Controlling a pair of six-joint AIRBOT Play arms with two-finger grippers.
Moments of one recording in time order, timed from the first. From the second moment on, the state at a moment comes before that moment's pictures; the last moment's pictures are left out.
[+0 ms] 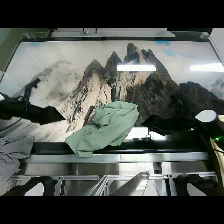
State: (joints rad) left arm 0.17 -1.13 0.83 0.96 -1.37 -1.19; right arm 0.03 -1.09 0.54 -0.63 0.98 1.29
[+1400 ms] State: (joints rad) left arm -0.14 -1.13 1.08 0.62 -1.39 -1.02; right arm 0.11 -1.16 0.77 0.17 1.24 0.55
